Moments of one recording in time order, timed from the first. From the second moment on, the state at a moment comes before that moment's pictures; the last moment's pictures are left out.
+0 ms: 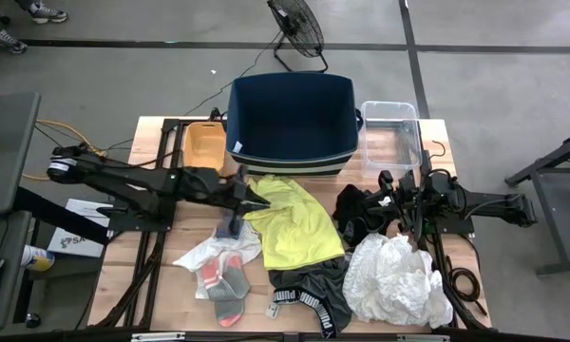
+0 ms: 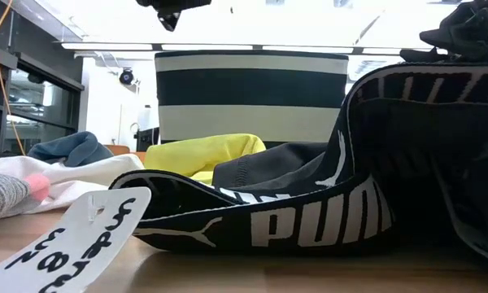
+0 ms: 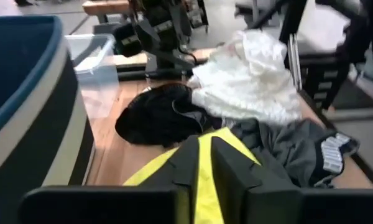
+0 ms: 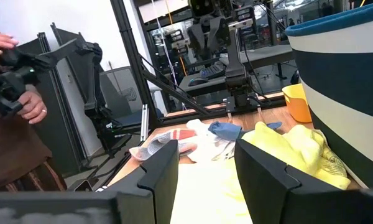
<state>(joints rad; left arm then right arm) -0.14 1.14 0.86 0.01 -0.08 0.02 -0.10 0.05 0.02 0.13 -0.29 0.28</state>
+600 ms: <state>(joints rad) -0.14 1.37 1.03 -0.24 -0.14 0.07 -0.10 0.05 0.02 0.12 -0.29 0.28</state>
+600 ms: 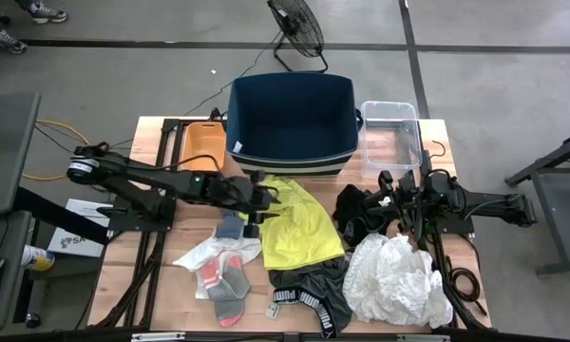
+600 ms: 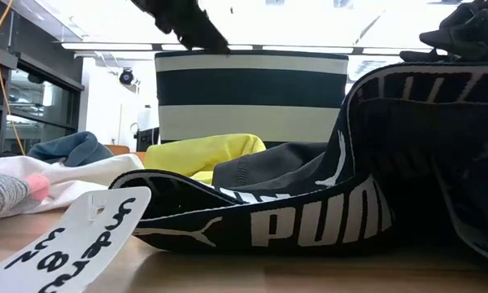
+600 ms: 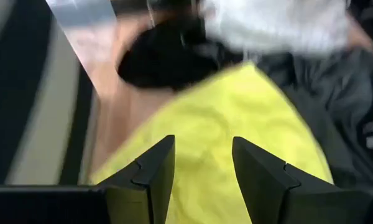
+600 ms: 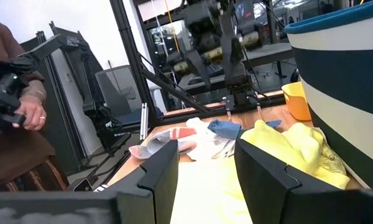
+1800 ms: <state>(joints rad) -0.07 1.77 1.10 -0.28 -0.25 0.07 -0.10 0.05 0.02 0.12 -0.29 0.28</state>
